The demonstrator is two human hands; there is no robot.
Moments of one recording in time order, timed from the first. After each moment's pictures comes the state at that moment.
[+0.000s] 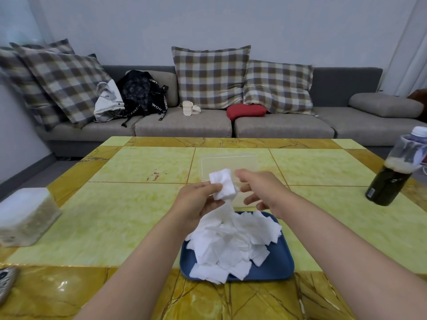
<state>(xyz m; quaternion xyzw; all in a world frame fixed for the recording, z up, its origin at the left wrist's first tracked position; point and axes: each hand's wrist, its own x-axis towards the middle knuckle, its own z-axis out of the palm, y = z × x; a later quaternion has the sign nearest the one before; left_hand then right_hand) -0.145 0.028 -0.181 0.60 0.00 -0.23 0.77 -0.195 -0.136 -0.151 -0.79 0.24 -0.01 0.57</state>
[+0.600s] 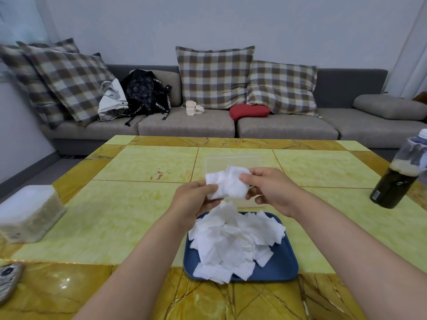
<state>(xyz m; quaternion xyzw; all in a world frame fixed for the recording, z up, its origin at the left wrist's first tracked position) -0.135 0.039 -0.188 0.62 0.02 -0.20 0.76 -0.195 -0.148 -0.152 -0.76 0.12 -0.01 0.63</state>
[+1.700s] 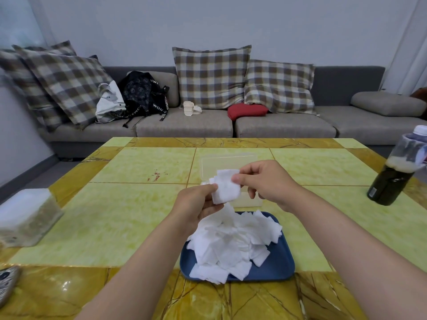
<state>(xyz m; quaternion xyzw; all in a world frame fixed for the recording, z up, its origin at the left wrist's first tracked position) -0.141 0.027 -0.191 0.59 0.02 -0.23 0.77 -0.200 -0.148 -0.141 -0.83 0.08 -0.09 0.54</state>
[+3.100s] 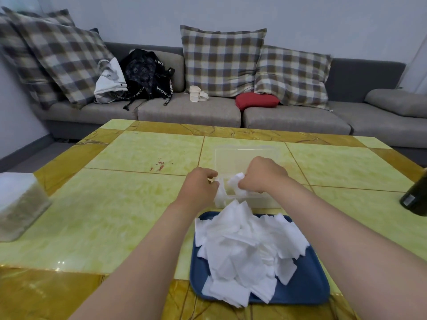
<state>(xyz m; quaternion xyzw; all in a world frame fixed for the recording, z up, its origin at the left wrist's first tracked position) -0.056 0.032 -0.234 0.90 -0.16 0.00 0.41 -0.091 -0.131 -0.184 -0.97 0.21 0.03 0.15</state>
